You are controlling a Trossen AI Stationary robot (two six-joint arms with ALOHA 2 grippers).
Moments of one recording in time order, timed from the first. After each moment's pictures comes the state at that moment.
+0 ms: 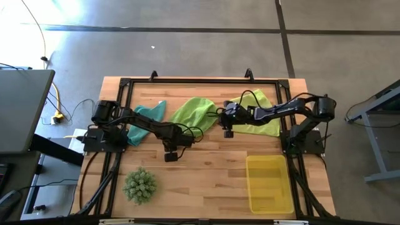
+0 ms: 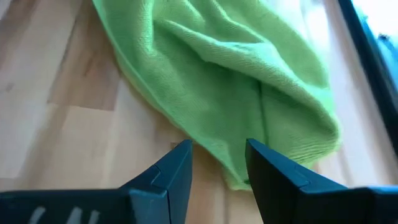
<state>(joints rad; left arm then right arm) 0.02 1.85 1.08 -0.88 -0.10 -0.23 -0.22 1.61 0.70 0.20 0.07 -0.43</state>
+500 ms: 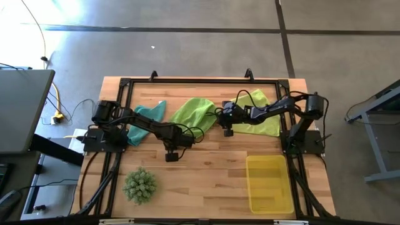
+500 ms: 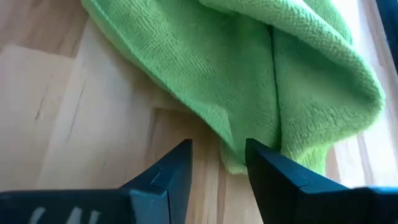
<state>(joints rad) 0.02 1.86 1.09 -0.87 -0.14 -0.23 -0.27 1.75 0.70 0.27 0.06 -0.51</state>
